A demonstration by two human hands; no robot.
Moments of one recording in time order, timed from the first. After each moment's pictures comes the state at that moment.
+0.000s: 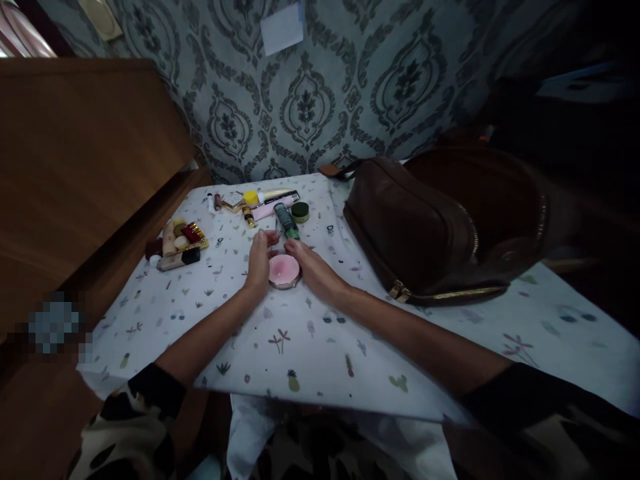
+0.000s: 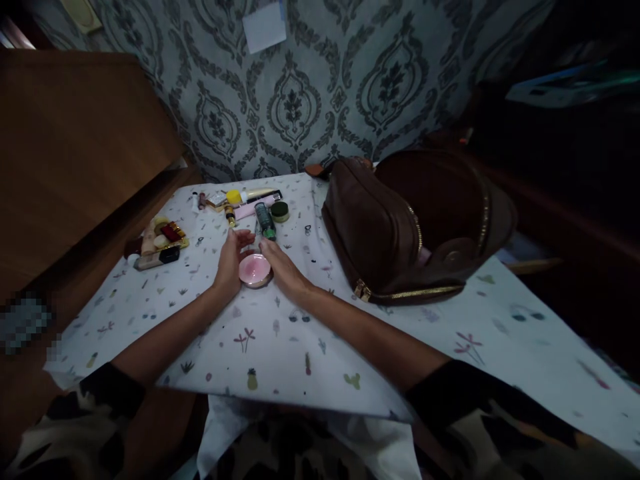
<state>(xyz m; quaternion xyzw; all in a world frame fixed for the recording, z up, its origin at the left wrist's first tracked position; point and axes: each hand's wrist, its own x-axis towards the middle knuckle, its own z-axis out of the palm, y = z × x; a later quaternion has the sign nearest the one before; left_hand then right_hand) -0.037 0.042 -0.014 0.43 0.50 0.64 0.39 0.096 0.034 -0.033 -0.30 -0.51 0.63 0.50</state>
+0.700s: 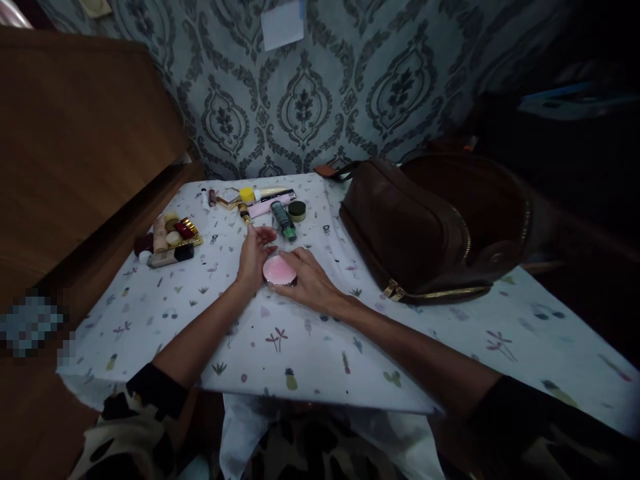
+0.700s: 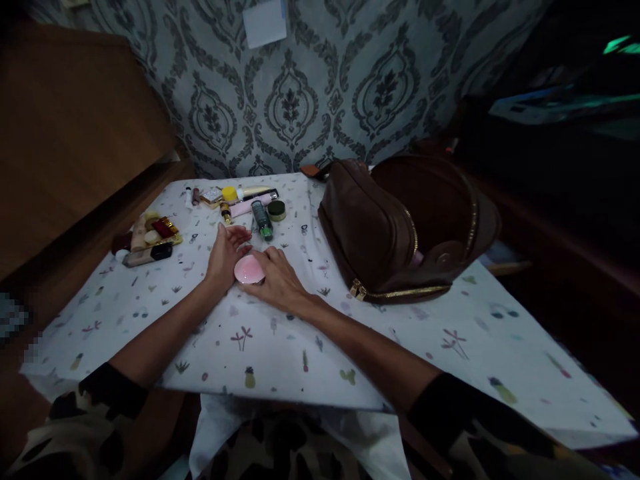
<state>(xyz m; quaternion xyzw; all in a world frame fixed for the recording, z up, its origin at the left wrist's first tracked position) -0.039 0.044 0.001 0.34 0.42 0.66 0.52 0.107 0.009 -0.012 -0.41 -0.82 0.24 0.32</state>
